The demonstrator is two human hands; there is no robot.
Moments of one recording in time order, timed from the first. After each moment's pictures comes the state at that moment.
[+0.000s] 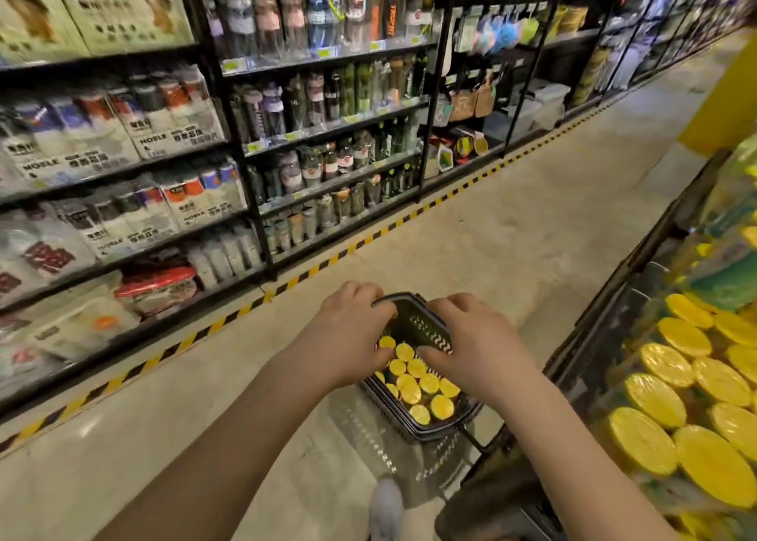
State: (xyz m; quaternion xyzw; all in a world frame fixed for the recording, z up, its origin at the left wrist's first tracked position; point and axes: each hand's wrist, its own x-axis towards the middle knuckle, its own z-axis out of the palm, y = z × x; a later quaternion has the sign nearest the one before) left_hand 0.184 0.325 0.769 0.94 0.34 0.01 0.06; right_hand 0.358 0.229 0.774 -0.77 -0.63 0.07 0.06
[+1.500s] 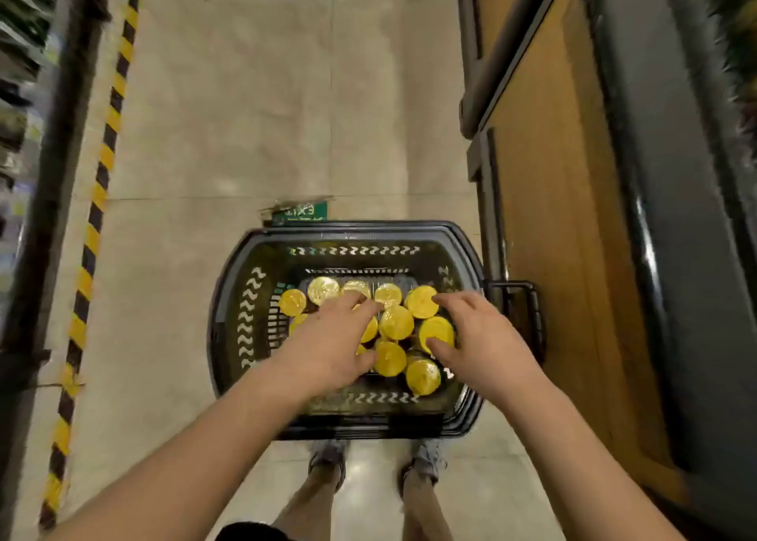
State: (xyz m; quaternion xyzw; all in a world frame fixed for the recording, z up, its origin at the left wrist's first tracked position) left_hand 0.480 0.613 0.328 0.93 0.00 -0.32 0.20; right_hand 0.538 0.396 0.333 -0.92 -0.17 0.32 0.17
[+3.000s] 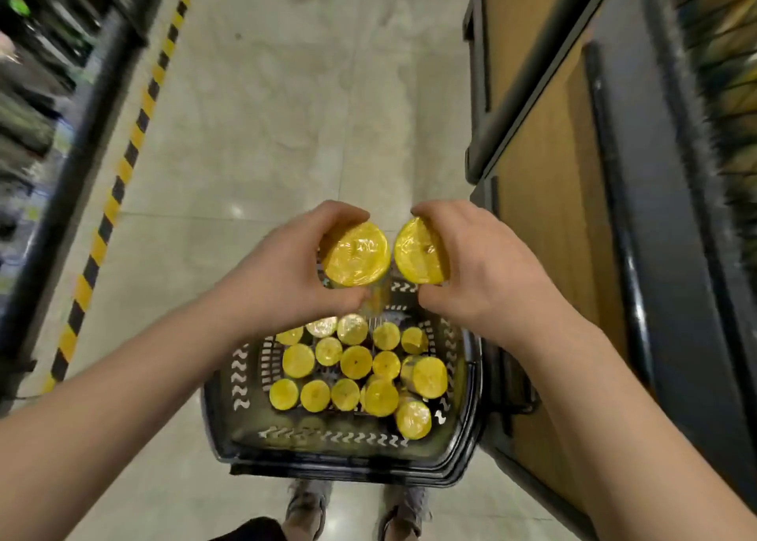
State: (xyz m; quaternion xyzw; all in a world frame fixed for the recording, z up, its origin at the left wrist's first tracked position) left_hand 0.534 0.666 0.432 0.90 0.07 -0.09 0.43; right_hand 0.623 0.454 0.441 -0.91 -0.32 0.18 0.20
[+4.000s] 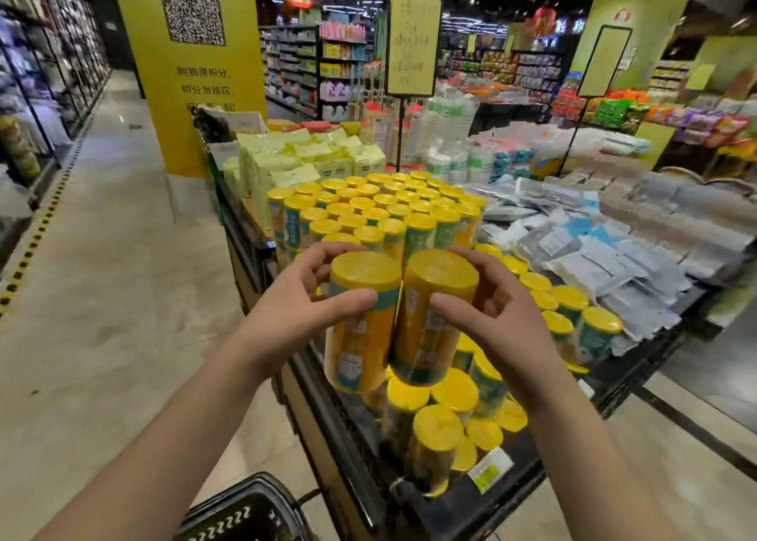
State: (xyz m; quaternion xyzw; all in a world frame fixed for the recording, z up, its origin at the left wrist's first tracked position) left_hand 0.513 0.376 0.880 0.68 -0.25 -0.07 0.68; right_hand 0.437 0.141 0.887 -0.75 -0.05 -0.16 0.63
